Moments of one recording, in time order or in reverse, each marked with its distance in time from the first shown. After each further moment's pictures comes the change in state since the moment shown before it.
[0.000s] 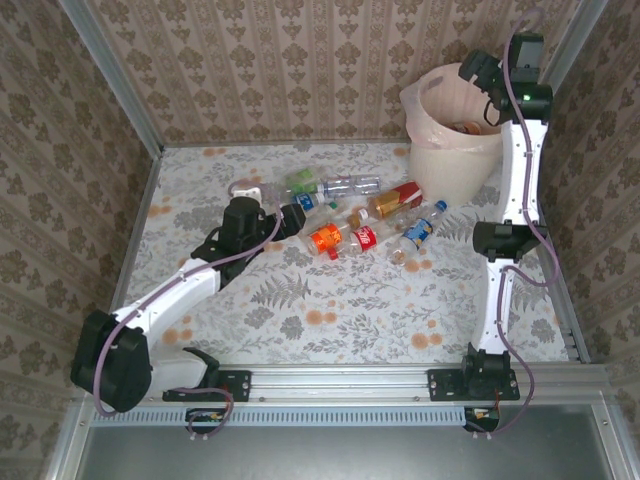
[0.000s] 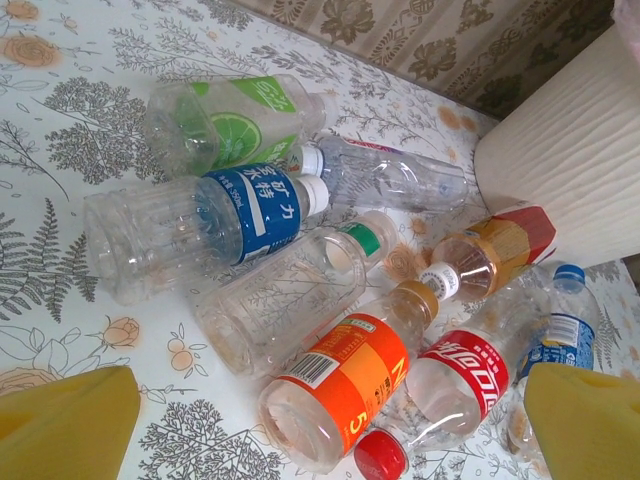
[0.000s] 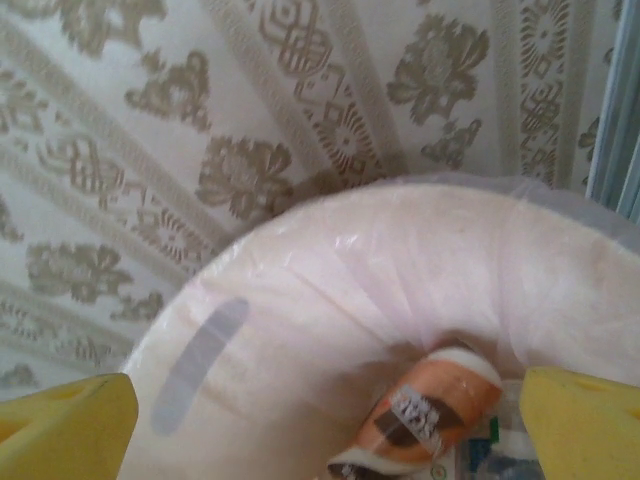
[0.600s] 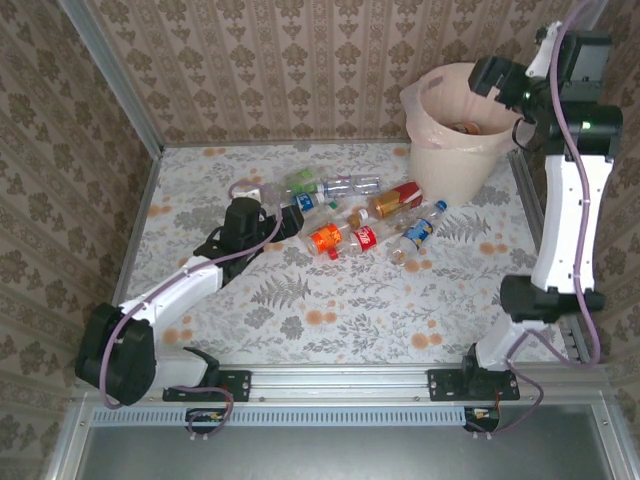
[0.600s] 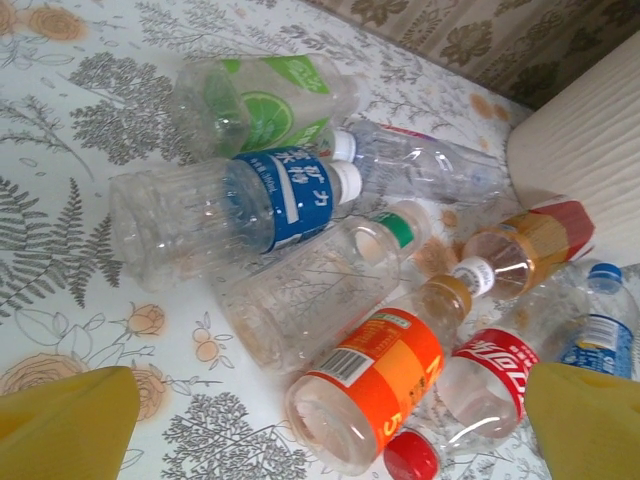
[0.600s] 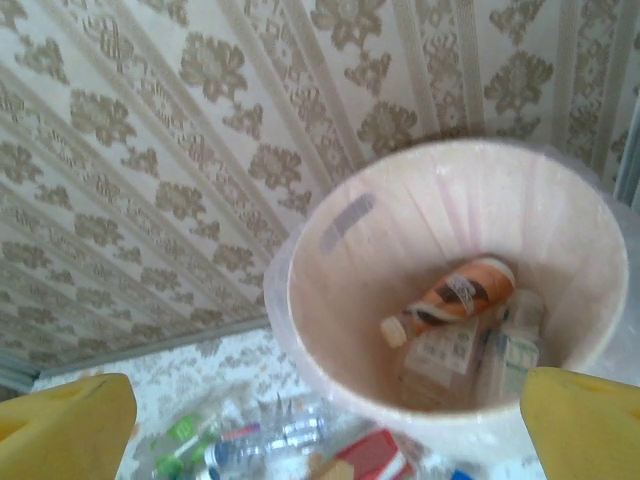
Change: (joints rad) left arm 0.027 0.043 -0.011 0.004 -0.004 -0.003; right arm 0.013 -0.753 -0.734 0.024 -0.186 -0.102
